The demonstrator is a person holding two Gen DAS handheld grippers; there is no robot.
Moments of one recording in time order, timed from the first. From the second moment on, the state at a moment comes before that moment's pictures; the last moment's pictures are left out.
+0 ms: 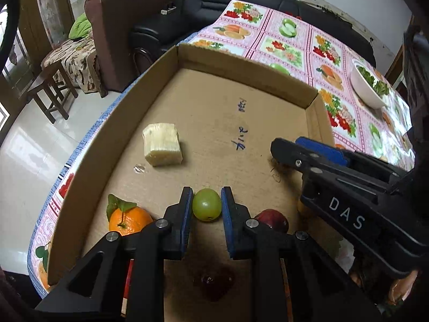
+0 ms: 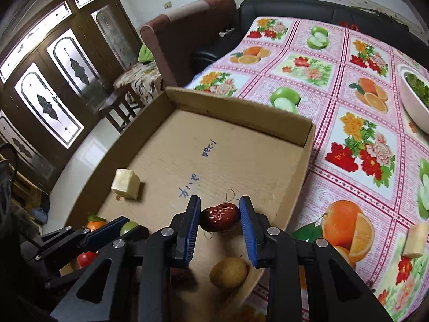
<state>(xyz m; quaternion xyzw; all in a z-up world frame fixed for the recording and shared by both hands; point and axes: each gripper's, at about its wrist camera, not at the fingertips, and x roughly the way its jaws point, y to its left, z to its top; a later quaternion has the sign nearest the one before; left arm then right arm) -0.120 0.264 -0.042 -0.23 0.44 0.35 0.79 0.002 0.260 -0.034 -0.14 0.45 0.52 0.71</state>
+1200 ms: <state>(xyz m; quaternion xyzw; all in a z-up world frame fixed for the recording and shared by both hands) -0.138 0.217 0.000 -0.23 0.41 0.36 0.81 0.009 0.138 0.015 -0.03 0.45 0.50 0.74</state>
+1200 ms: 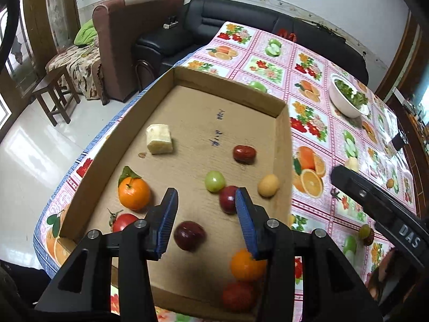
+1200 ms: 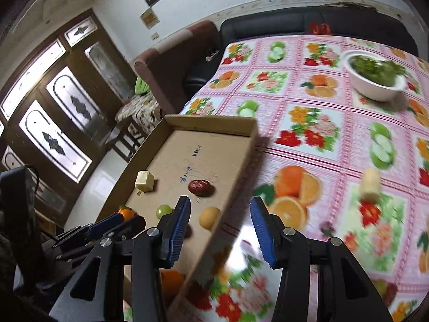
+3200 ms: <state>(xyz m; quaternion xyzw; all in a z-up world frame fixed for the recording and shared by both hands) 0.003 0.103 -0.014 -0.17 0.47 0.21 0.84 0.144 -0.103 -0.032 0.06 0.45 0.27 0.85</state>
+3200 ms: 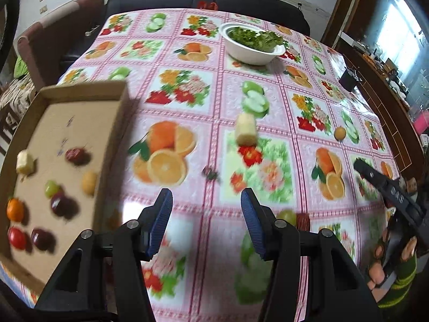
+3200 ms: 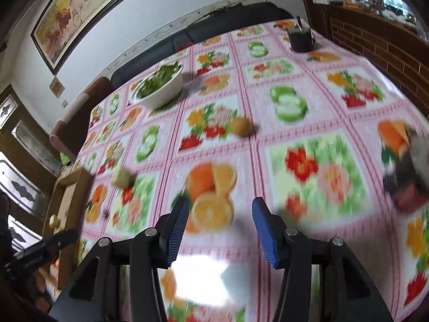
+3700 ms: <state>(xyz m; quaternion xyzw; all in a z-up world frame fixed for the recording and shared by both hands) 0.096 0.110 -0.041 -0.17 0.49 0.21 0.83 0.218 -0.056 -0.053 0.00 0.46 0.23 0.86</state>
